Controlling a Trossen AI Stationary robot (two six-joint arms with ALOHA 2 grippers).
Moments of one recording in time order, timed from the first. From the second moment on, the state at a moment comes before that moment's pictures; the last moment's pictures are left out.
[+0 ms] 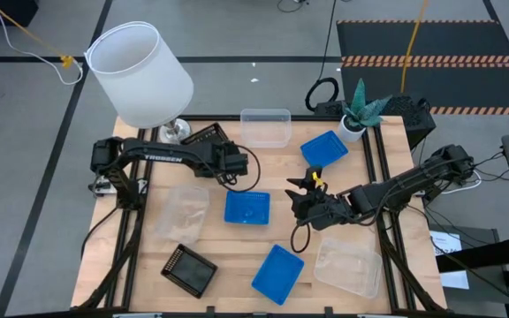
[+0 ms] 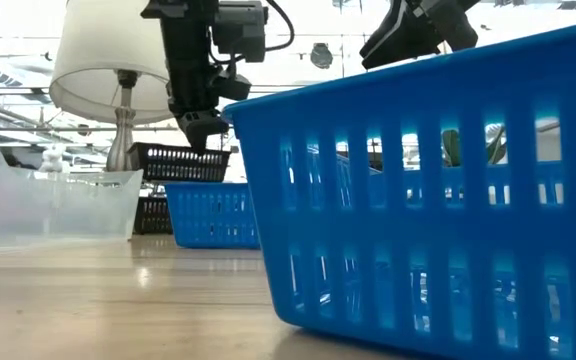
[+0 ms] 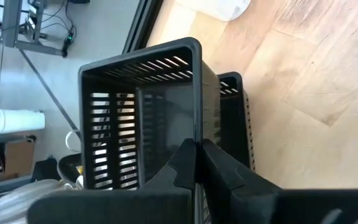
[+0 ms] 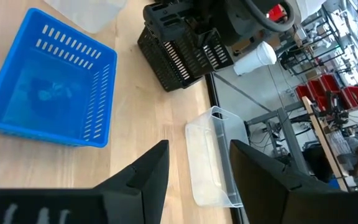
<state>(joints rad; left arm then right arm) 0.12 1.73 1.32 -1.05 -0.69 -0.30 0.36 1.35 0.96 -0.35 0.86 -0.25</state>
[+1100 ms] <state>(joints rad) 0.15 1.73 1.24 -0.92 -0.63 -0.25 0.36 1.35 0.96 -0.35 0.86 -0.22</state>
